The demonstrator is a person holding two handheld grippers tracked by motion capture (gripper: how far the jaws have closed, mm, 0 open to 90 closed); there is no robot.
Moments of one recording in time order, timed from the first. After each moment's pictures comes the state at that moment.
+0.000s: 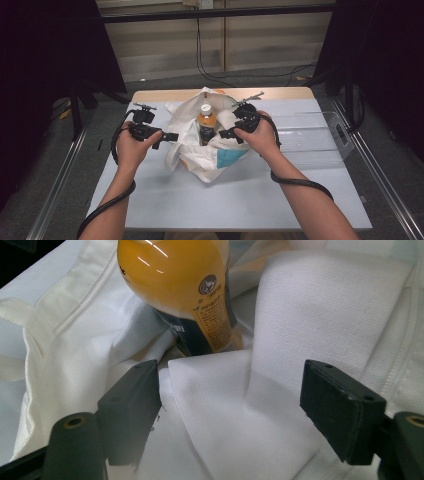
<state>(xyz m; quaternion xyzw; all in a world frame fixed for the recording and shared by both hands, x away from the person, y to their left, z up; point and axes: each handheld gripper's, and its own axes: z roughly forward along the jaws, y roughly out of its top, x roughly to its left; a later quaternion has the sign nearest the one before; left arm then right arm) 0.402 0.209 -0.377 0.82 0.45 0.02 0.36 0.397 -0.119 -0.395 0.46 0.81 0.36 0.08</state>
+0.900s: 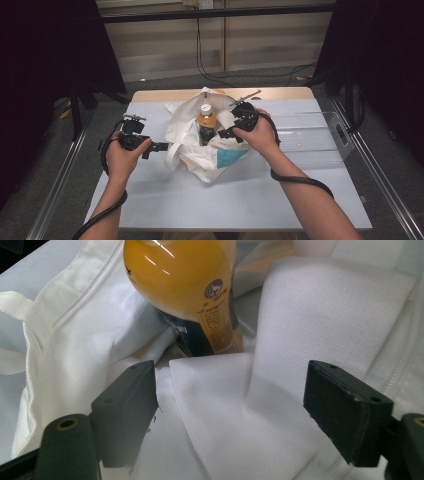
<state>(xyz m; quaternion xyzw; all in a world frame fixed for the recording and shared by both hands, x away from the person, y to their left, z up) 0.385 0.240 -0.396 0.82 0.45 0.03 0.35 0.399 -0.115 -0.390 0.44 0.82 0.35 0.08</state>
